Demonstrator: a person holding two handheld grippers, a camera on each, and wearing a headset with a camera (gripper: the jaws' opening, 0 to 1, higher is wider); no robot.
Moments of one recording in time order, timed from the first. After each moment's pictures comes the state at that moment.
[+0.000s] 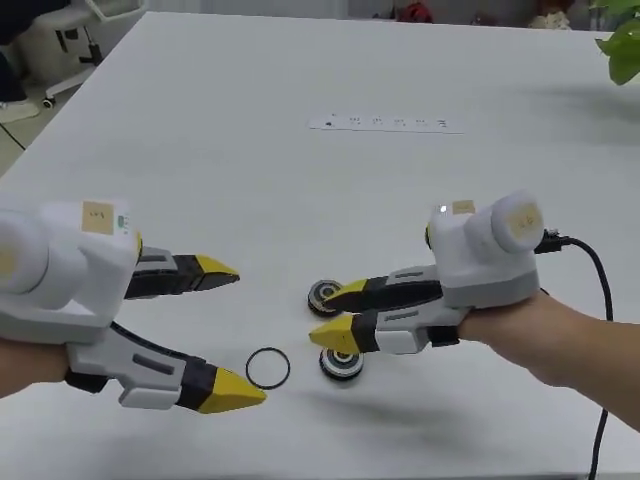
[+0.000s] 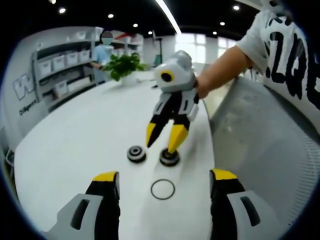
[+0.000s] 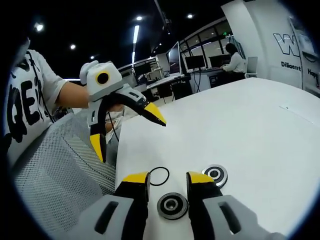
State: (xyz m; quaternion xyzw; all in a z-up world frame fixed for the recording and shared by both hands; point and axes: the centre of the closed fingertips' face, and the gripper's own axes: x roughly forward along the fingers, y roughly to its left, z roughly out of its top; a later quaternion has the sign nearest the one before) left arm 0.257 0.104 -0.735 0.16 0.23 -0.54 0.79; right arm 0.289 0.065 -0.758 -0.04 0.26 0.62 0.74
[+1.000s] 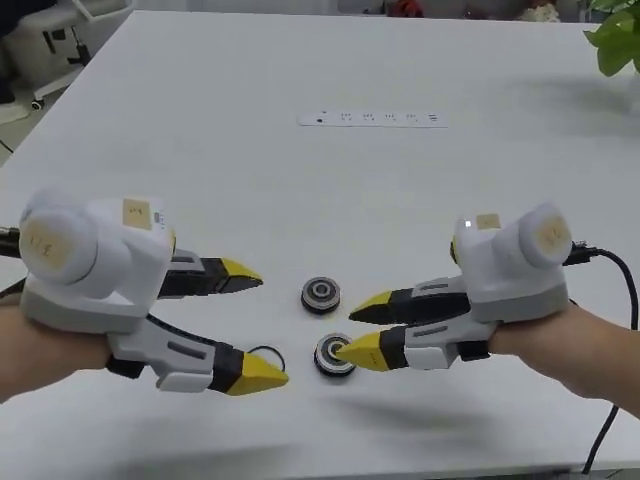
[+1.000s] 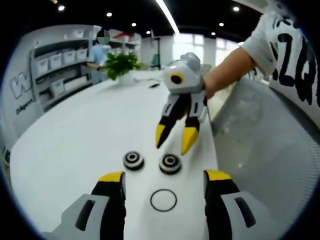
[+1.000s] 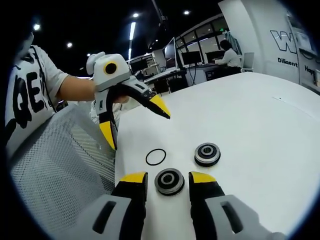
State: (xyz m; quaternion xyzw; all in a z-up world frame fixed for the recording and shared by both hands) left arm 0.268 0.082 -0.743 0.16 0.23 -0.55 0.78; right arm 0.281 0.033 -0.776 -0.05 0.28 0.61 0.74
